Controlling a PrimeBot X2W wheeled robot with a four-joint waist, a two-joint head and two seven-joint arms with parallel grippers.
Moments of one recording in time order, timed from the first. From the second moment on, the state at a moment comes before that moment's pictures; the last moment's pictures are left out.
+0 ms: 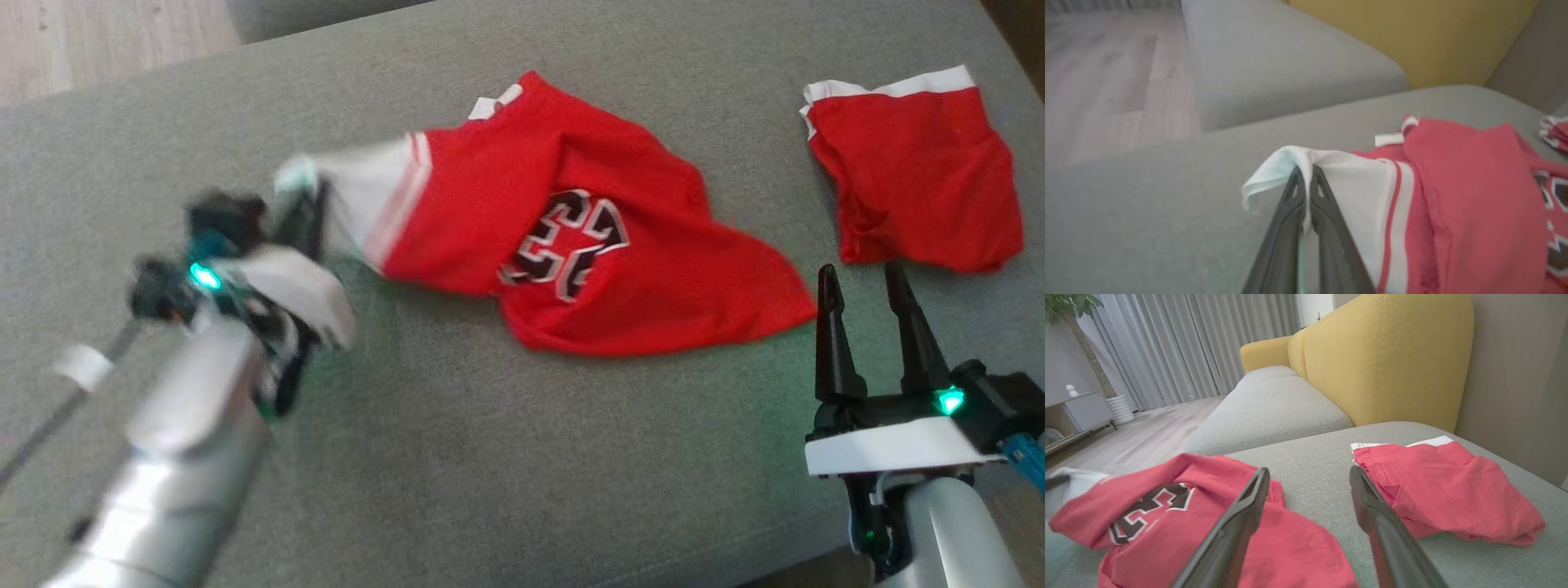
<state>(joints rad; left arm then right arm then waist) -0.66 0.24 -0.52 0.65 -0.54 0.02 0.01 -0.07 -0.04 0.02 0.14 0.21 0.13 -0.25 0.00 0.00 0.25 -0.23</state>
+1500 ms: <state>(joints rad) -1.14 0.42 -0.52 0.64 -0.44 0.07 0.24 -0.14 -0.05 0.18 0.14 0.25 0.13 -0.25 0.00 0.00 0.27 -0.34</state>
